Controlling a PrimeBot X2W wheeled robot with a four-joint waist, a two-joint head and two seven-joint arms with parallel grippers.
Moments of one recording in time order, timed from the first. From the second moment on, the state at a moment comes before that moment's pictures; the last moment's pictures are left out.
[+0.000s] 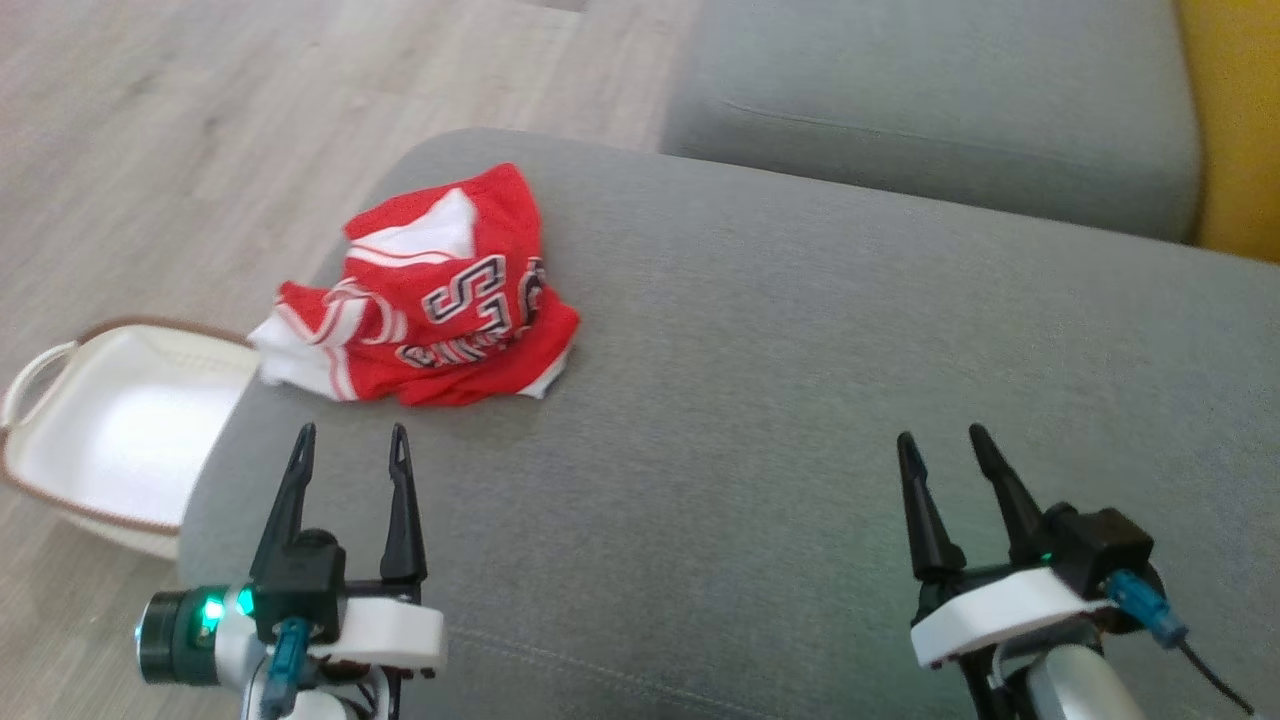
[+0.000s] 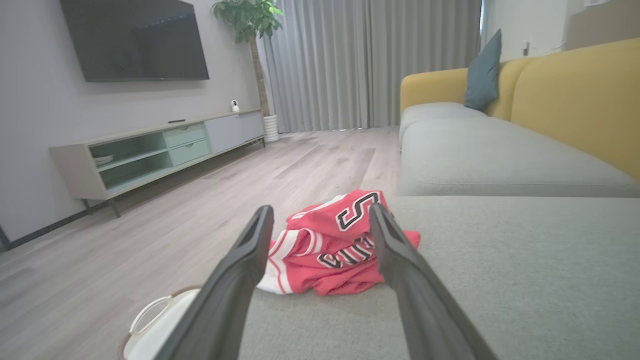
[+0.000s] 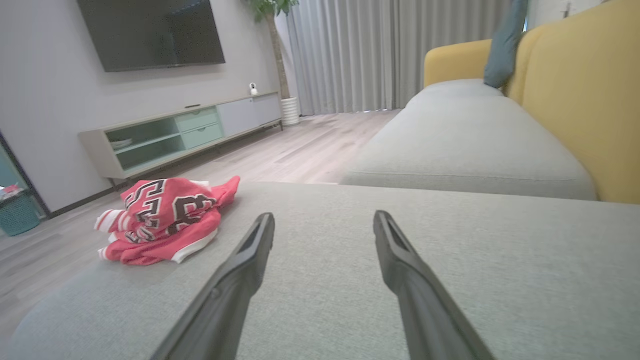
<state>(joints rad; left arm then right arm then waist) 0.04 0.16 -0.30 0.05 -0.04 0.31 -0.25 -0.06 -0.04 0.14 0.35 0.20 0.12 -0.25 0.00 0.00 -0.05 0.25</state>
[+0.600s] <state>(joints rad) 0.08 0.16 -0.27 0.04 -0.04 0.30 -0.25 -0.05 -0.04 0.19 0.35 0.23 0.12 -0.25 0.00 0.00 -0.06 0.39</state>
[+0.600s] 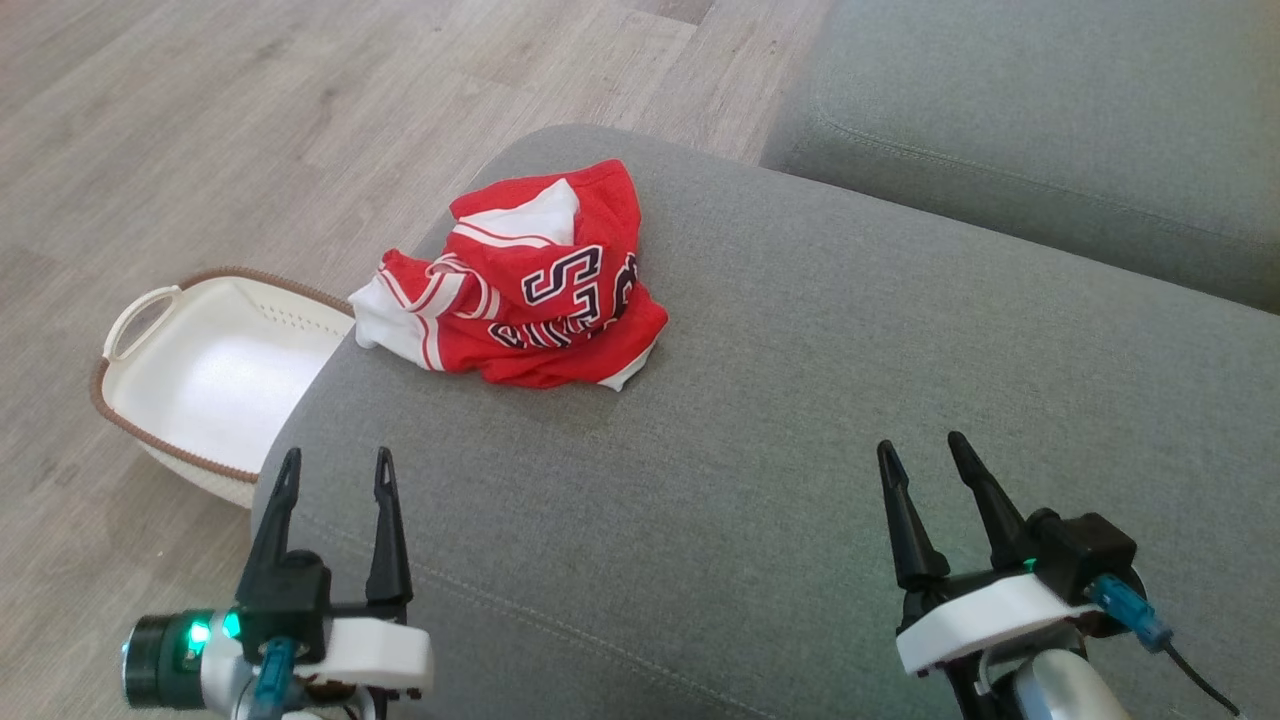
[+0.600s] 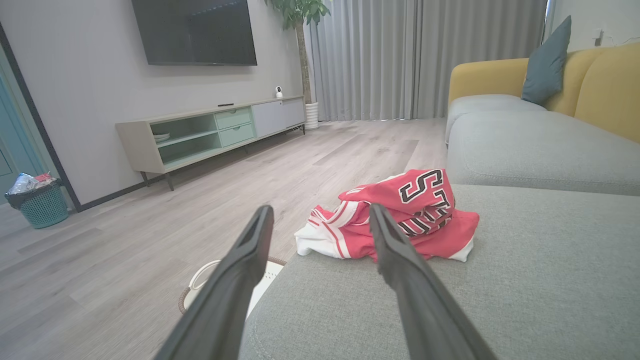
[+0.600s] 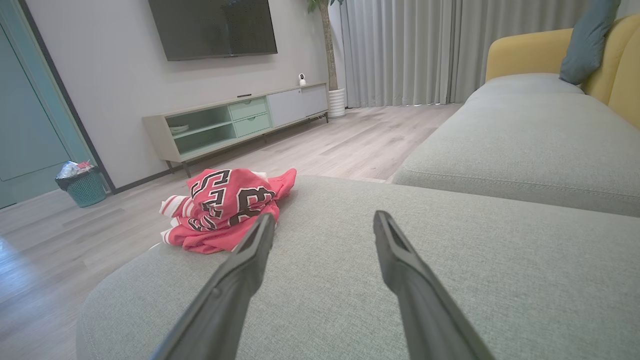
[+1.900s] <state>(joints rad) -0.66 0.35 -0.22 0.58 -0.30 -0.12 0.03 -0.22 -0.05 0.06 0.25 0.16 0.12 -0.25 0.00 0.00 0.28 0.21</state>
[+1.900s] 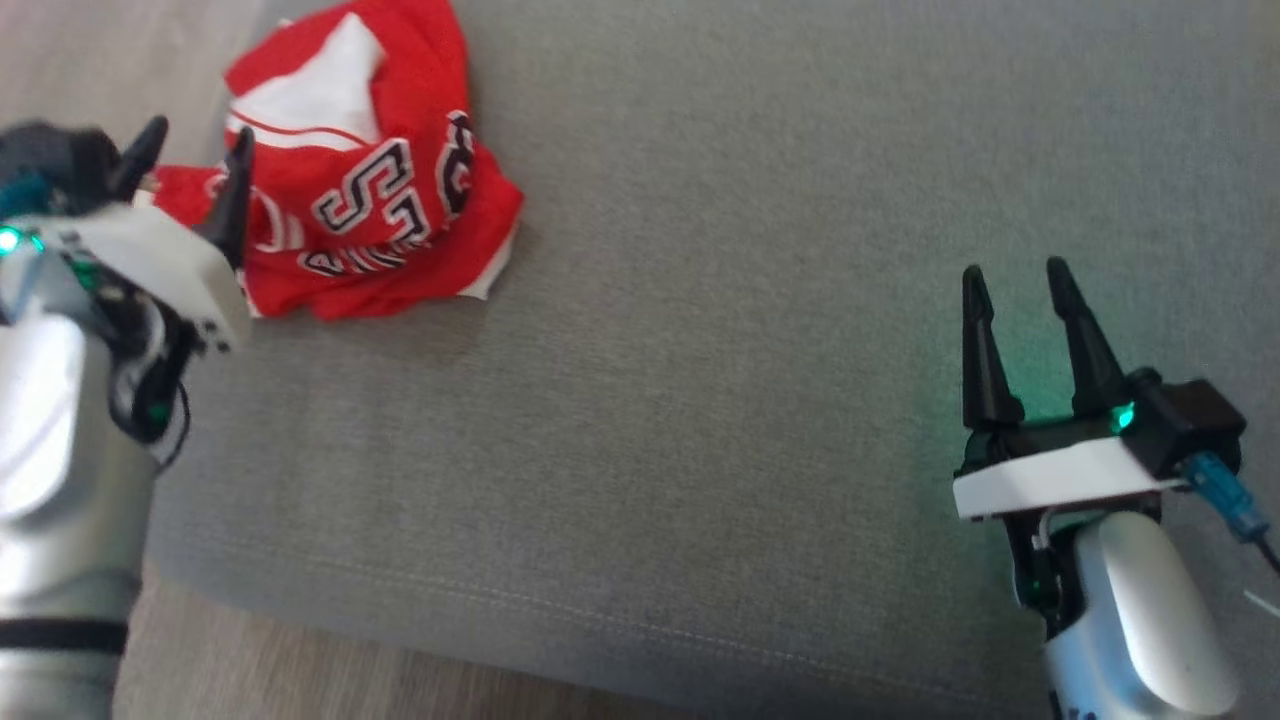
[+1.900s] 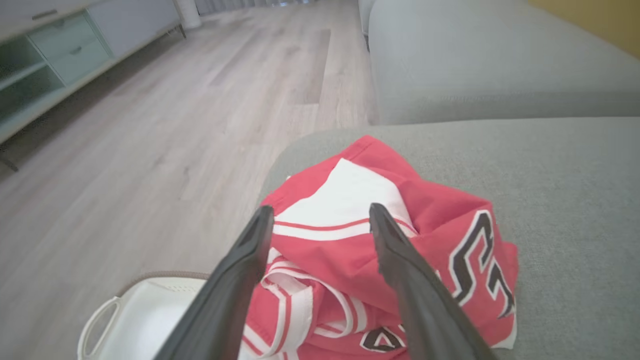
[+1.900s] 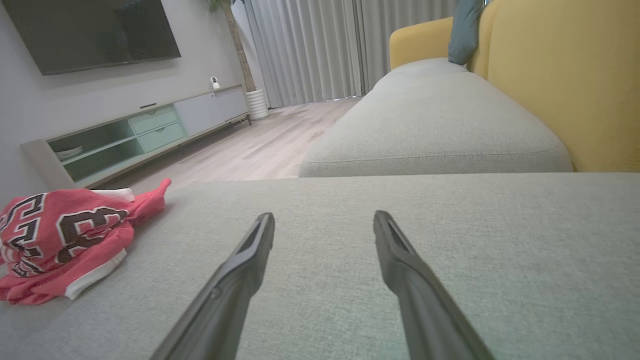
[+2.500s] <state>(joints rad) -0.88 0.43 -0.48 0.86 -0.53 -0.13 0.08 -0.28 -0.05 0.04 0.22 0.14 0.12 -0.25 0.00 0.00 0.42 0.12</state>
